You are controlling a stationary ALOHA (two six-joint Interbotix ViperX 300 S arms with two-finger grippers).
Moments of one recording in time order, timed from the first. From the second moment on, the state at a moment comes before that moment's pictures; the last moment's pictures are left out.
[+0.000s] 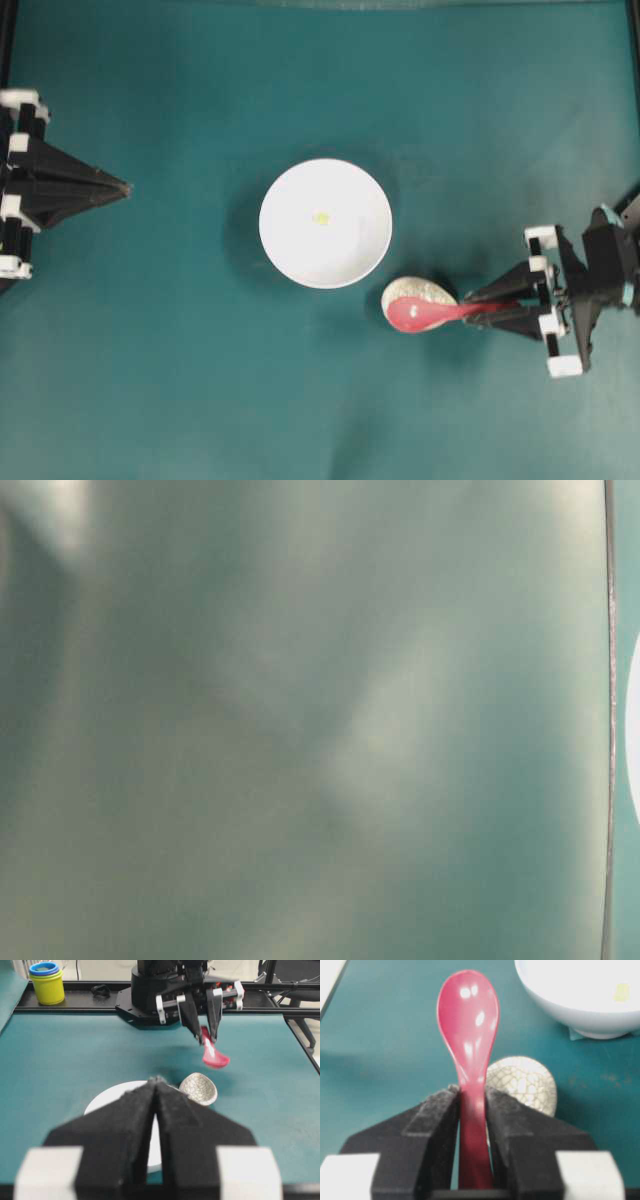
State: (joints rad) left arm 0.00 -0.96 1.18 0.01 -0.18 0.00; right arm 0.52 -0.20 1.32 0.55 -0.92 0.01
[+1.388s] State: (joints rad) left arm 0.00 -0.96 1.18 0.01 -0.17 0.00; right arm -0.18 -0.13 0.48 0.37 0.76 -0.10
